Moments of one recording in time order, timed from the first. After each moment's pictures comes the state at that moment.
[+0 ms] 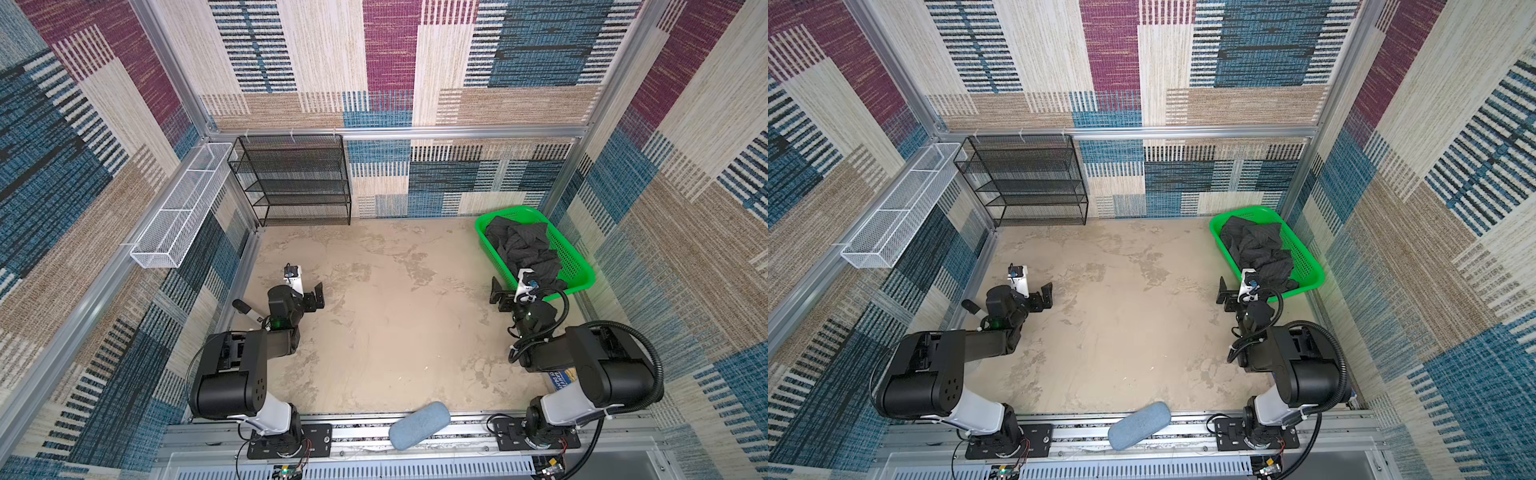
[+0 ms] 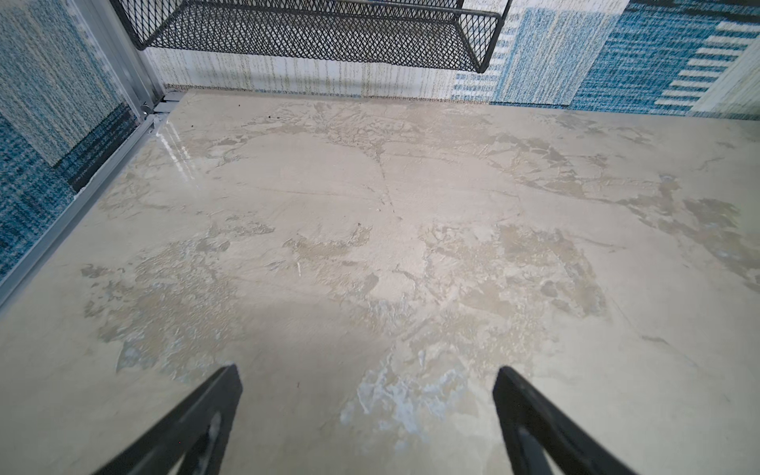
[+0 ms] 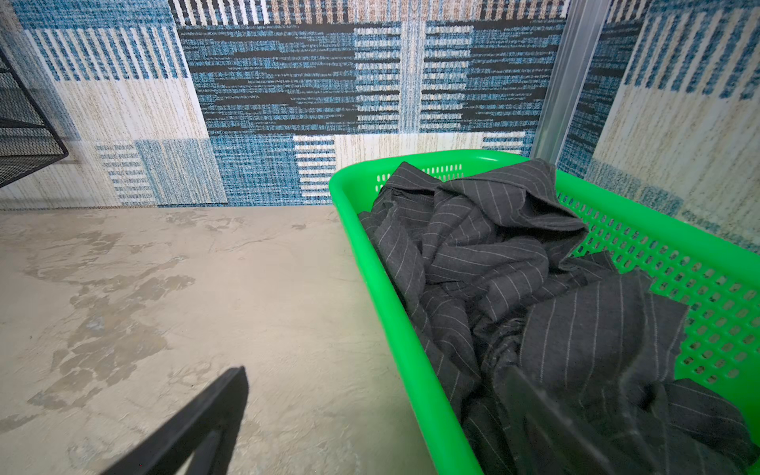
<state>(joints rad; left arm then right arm) 0.06 1.54 0.45 0.71 0.11 -0.02 -0.01 1.54 0.22 1.24 0.01 0.02</state>
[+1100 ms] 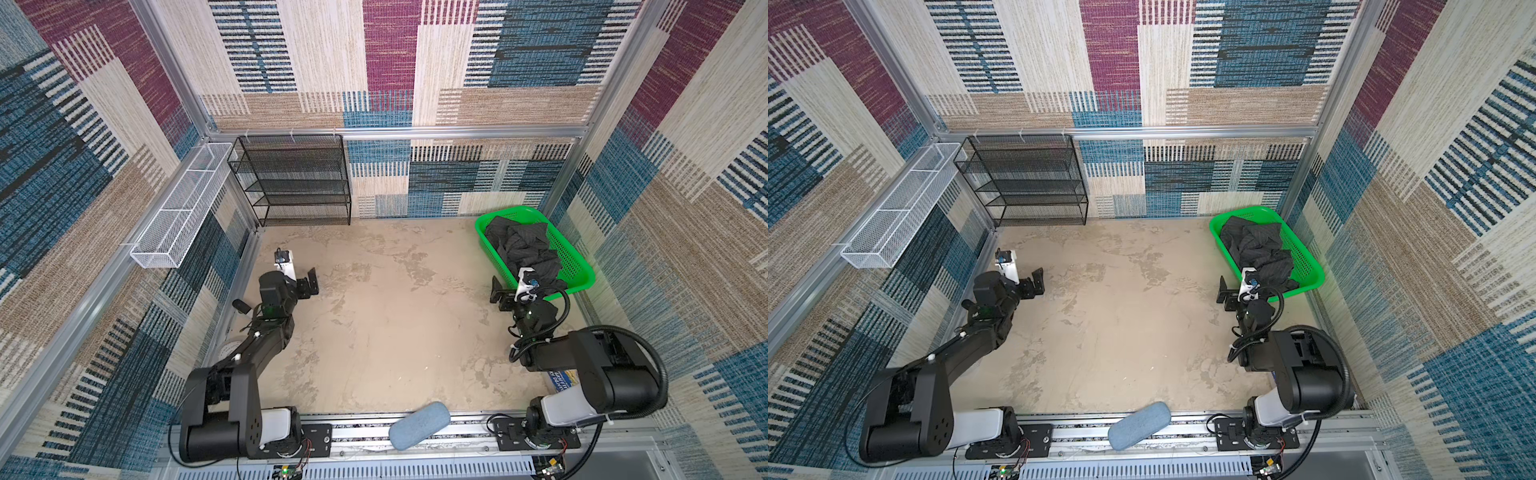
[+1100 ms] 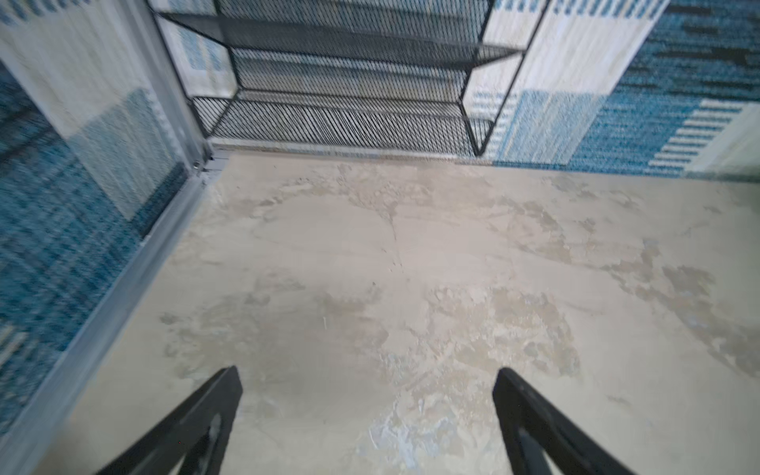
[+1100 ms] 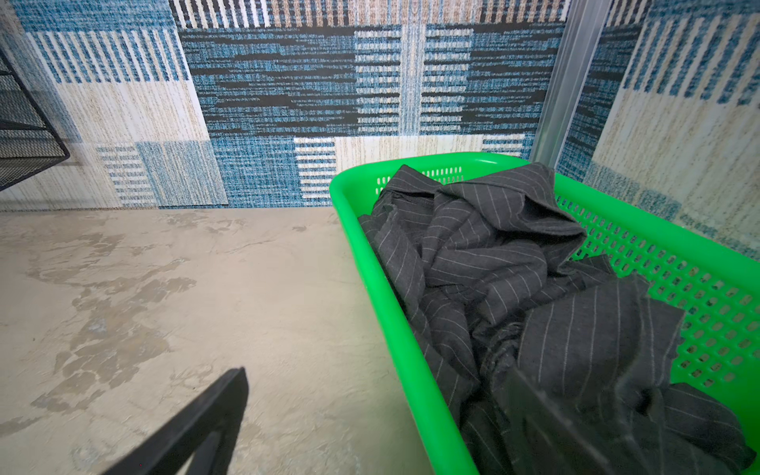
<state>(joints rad) 0.07 1.27 0.65 0.30 0.02 -0.07 -0.01 1.44 0.29 1.08 0.01 0.02</state>
